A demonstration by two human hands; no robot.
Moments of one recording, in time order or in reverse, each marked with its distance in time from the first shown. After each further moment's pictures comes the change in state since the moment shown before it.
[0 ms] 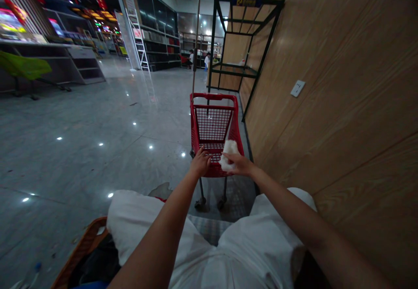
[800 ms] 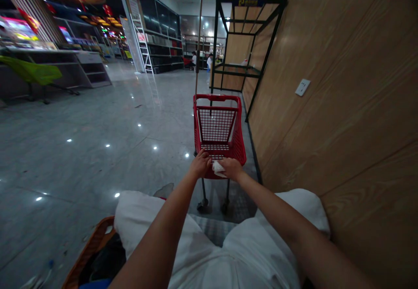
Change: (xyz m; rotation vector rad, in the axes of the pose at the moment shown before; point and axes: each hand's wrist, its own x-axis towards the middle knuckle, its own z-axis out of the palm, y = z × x) left_hand -0.009 -0.019 -0.008 0.005 -0.009 0.049; right_hand 0.019 -0.031 0.057 -0.361 -0.159 0.116
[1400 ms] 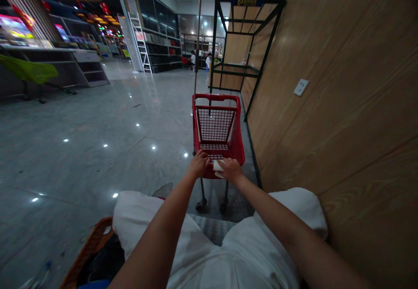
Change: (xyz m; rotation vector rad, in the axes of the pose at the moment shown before) left_hand -0.002 -0.004 0.006 -0.050 0.038 -0.003; right_hand -0.010 -0.008 0.006 -0.037 0.077 0.082
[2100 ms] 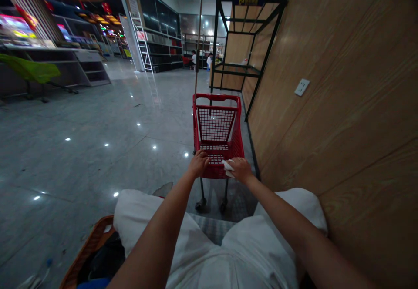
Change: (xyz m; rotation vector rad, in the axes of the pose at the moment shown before) left_hand -0.002 -0.004 -0.001 -0.009 0.007 0.017; right_hand -0.014 0.031 -0.004 0.022 -0.002 -0.037
